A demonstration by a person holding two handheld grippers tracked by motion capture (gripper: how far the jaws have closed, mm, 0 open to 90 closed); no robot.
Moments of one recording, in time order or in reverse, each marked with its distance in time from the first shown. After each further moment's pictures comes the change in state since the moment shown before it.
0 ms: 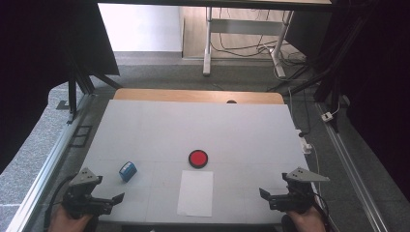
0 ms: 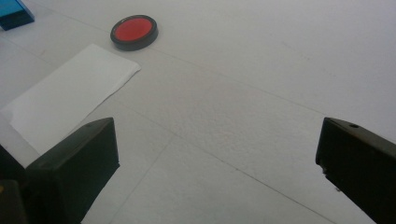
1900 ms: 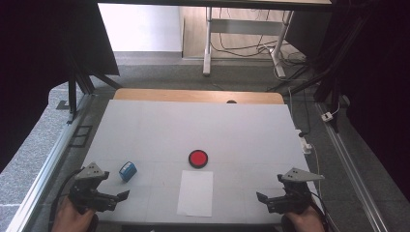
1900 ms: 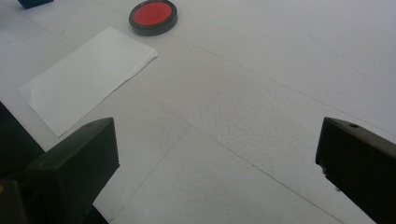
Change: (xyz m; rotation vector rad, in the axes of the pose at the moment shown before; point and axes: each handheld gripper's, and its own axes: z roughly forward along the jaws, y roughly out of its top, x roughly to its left) left arm 0.001 0.016 0.010 0.001 -0.066 0.050; right arm 0.004 0.001 0.005 0.053 0.061 -0.050
